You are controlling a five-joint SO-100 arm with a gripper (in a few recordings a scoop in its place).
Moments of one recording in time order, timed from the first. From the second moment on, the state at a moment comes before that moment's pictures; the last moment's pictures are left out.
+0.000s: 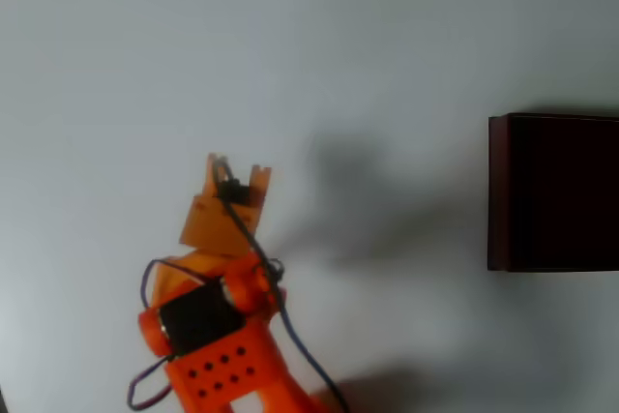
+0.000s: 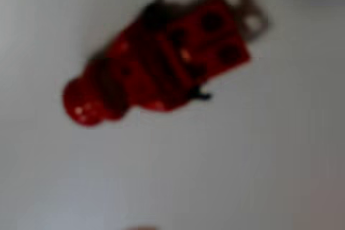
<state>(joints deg) -28.8 115.0 121.0 85.9 127.1</state>
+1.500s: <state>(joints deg) -53.3 157.9 162.7 62.8 40.1</state>
